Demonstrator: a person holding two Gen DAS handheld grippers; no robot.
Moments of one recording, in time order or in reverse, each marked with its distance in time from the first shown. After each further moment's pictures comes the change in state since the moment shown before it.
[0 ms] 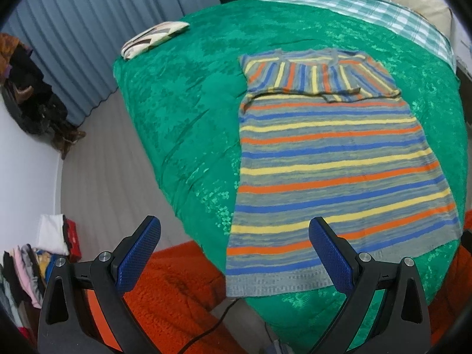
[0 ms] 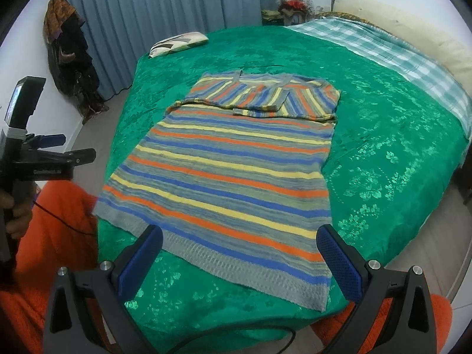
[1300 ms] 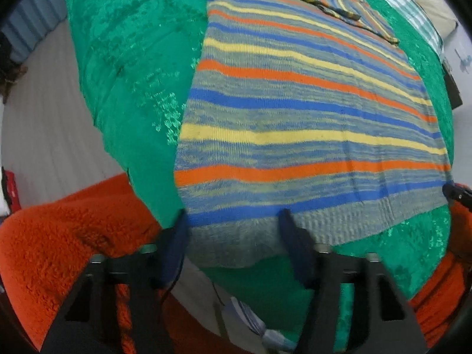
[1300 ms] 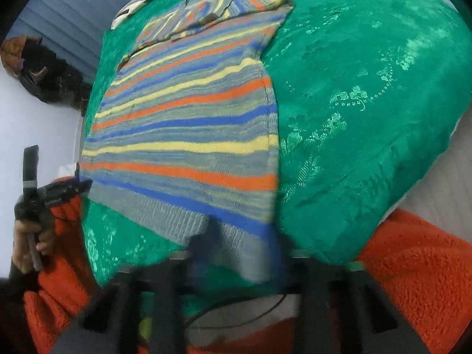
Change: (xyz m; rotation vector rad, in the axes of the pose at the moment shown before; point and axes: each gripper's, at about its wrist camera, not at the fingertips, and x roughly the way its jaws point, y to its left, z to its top) left arm 0.096 0.002 -0.055 -0.068 0.355 -0.318; right arm 0.061 -0.107 -0.041 0.257 0.375 0.167
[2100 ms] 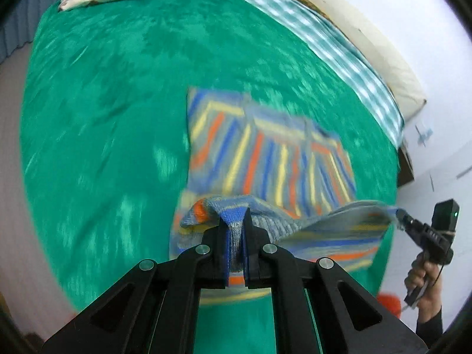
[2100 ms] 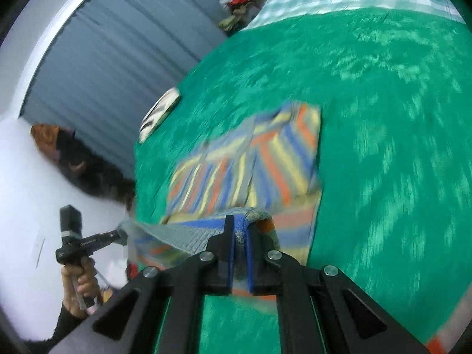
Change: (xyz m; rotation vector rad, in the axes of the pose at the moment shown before) left arm -0.059 0.033 0.263 -0.102 -0.281 -0.308; right arm -0.059 -0.037 0.204 0.160 -0.421 0.238
